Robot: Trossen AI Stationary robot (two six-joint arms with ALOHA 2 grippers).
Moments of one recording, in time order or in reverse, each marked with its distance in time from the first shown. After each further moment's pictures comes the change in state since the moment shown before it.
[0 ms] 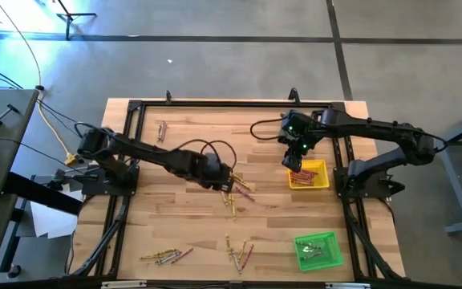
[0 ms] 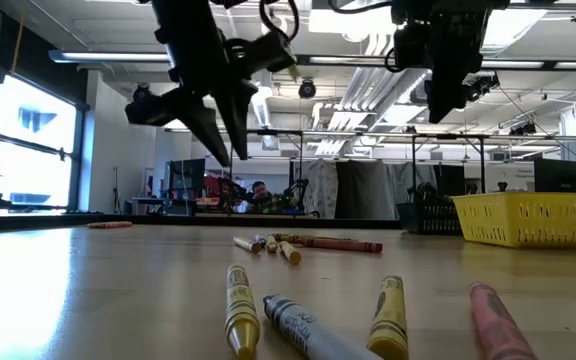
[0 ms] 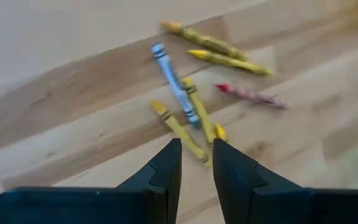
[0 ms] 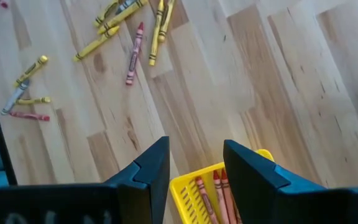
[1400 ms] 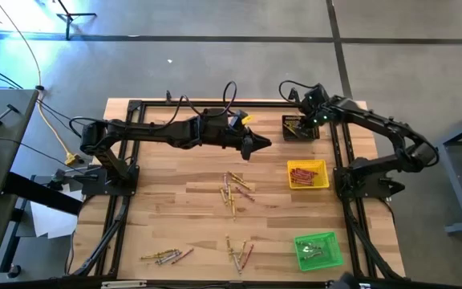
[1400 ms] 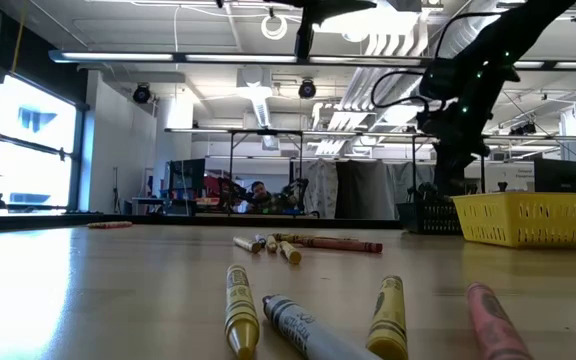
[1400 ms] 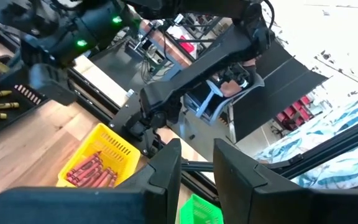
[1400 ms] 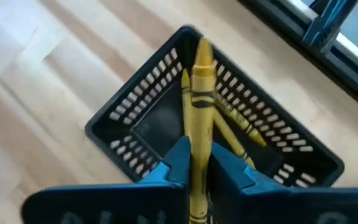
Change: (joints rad) left arm 0.240 -0.011 0.161 0.858 0.264 0.624; right arm -0.599 -0.004 -0.296 0.385 0.201 -0.213
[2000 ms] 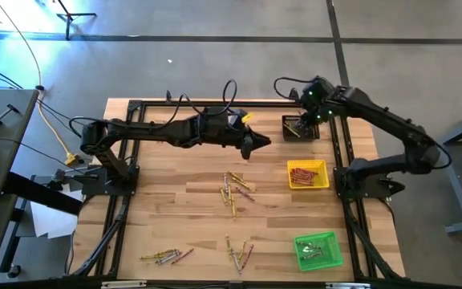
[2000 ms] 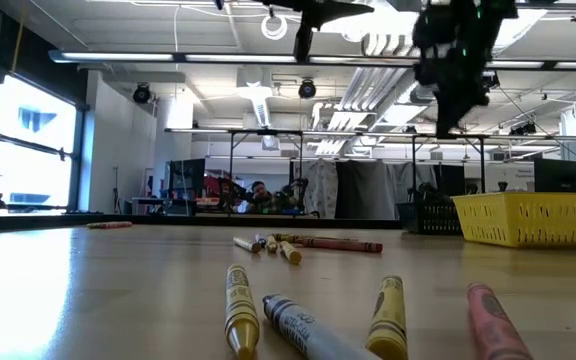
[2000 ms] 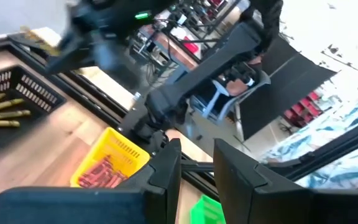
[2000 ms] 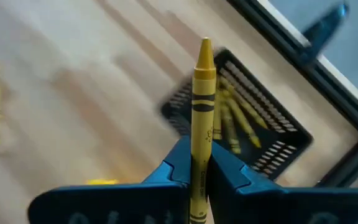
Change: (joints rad) left arm 0.017 0.000 0.000 -0.009 -0.004 0.046; right arm 0.171 -0.059 0.325 -0.422 0.068 0.097
